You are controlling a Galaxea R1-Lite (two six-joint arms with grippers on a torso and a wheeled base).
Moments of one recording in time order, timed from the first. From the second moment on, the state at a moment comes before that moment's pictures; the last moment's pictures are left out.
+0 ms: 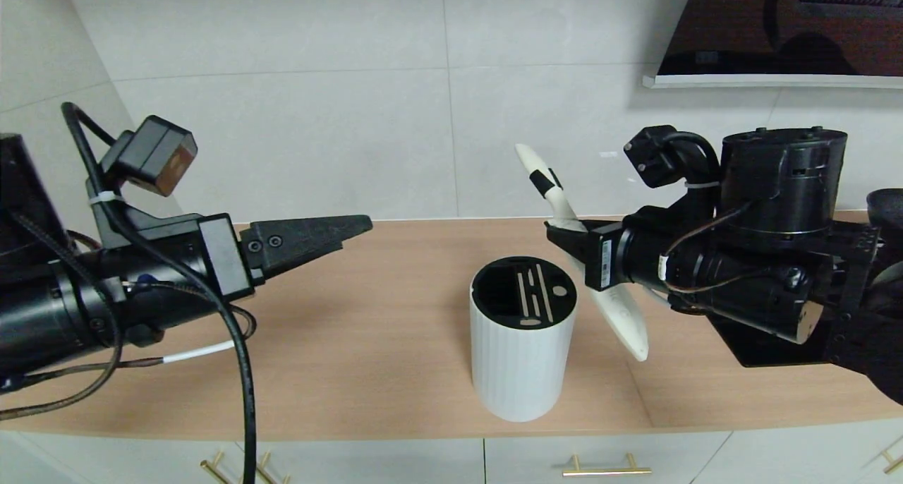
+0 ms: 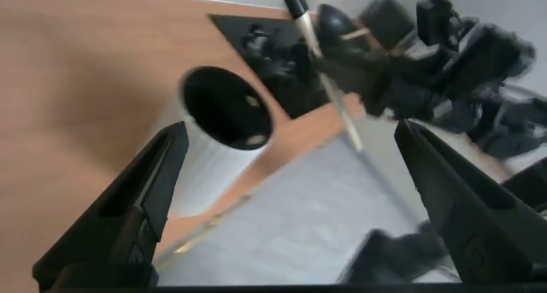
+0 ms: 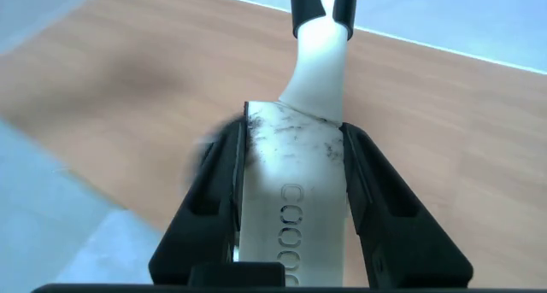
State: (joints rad) left arm -0.32 1.37 -0.71 -0.58 -0.60 -0.57; right arm 0.69 1.66 -0.97 -0.53 -0.11 0.09
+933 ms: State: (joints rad) left arm -0.58 1.69 -0.66 -1.18 -0.28 -0.79; right arm 0.90 1.67 -0.95 -0.61 -0.15 0.18
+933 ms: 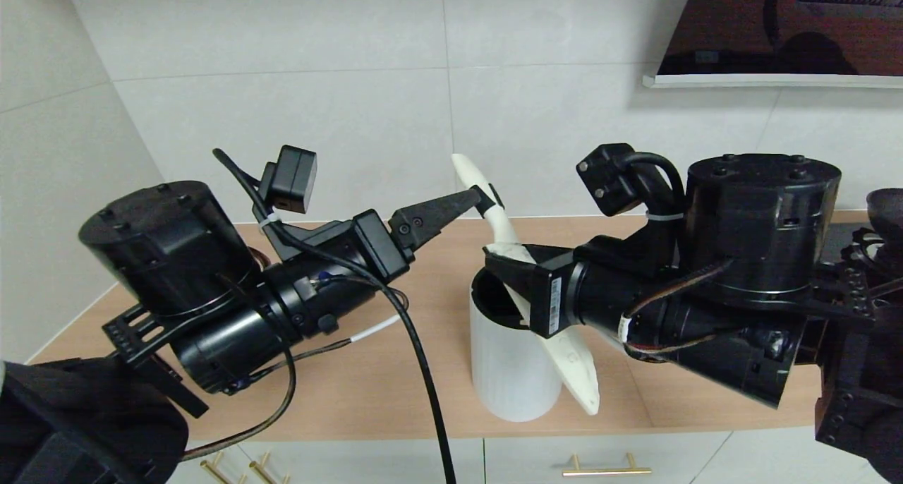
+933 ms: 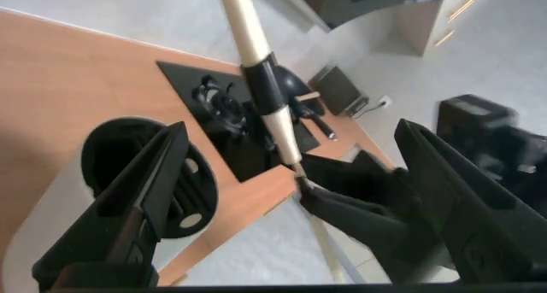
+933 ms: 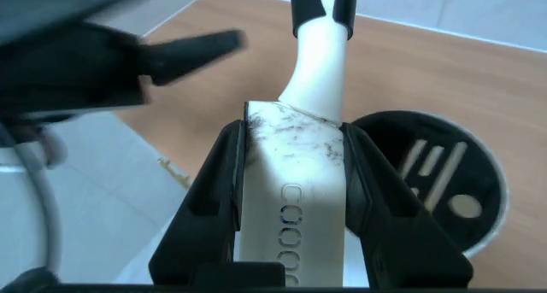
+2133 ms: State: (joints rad) left arm -0.61 1.80 -0.66 -1.27 -0.25 -0.79; right arm 0.96 1.70 -0.91 -0.62 -0.17 0.16
